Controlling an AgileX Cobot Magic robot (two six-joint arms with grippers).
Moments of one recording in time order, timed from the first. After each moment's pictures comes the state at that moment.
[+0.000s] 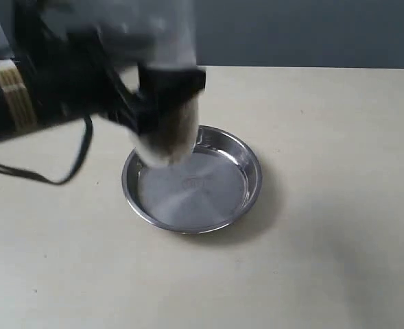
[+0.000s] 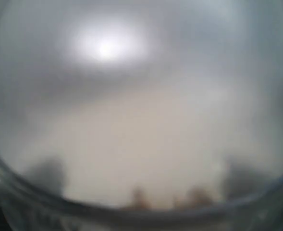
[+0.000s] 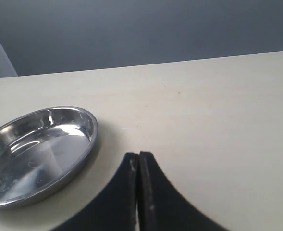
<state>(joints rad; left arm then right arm) -0.35 1.30 -0.65 0.88 -0.59 -0.88 0.18 0.00 0.00 0.24 0.32 -0.03</state>
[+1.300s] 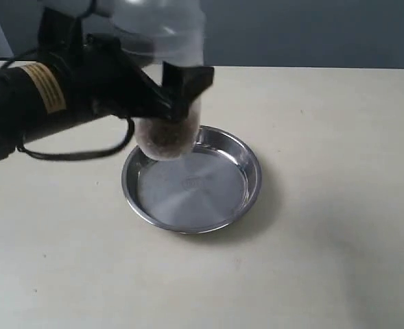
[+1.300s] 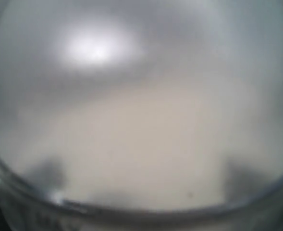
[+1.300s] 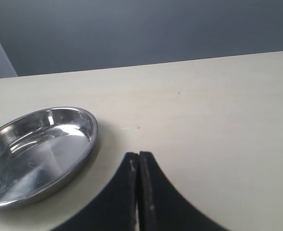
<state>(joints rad) -0.55 1.30 -0.71 0.17 -0.30 -0.33 0.18 0.00 0.00 0.24 0.32 -0.02</state>
